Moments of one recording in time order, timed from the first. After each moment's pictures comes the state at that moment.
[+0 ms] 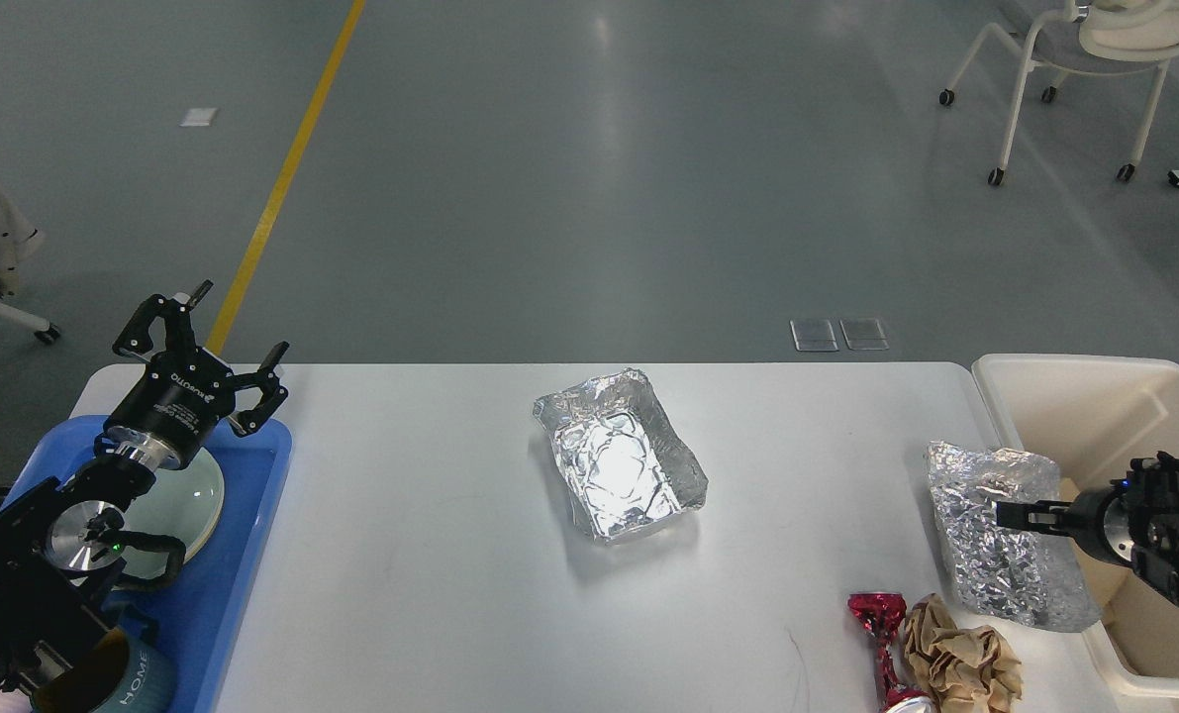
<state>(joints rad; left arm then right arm) -0.62 0.33 -0.86 -0.35 0.02 -0.73 -0.27 0.88 -0.43 -1.11 0.39 -0.42 0.06 0.27</state>
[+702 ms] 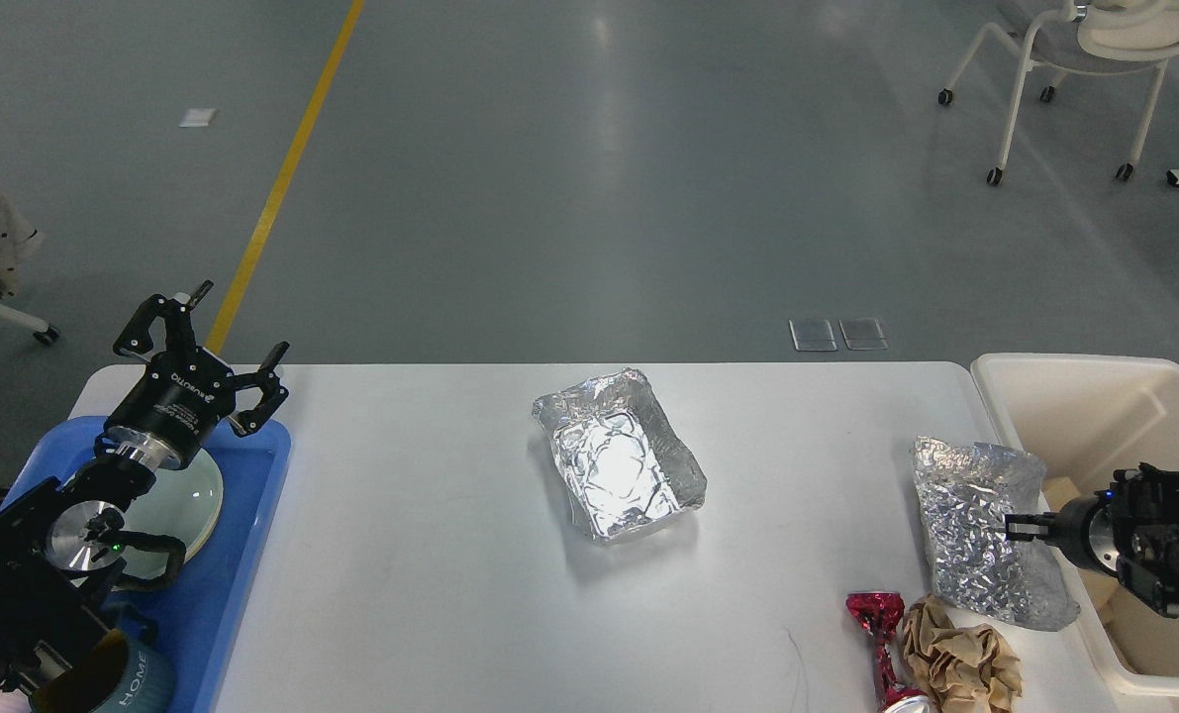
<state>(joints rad) -0.62 0.33 -0.86 -0.35 0.02 -0.73 -0.27 0.90 -0.41 -1.12 0.40 -0.42 0.06 0.27</state>
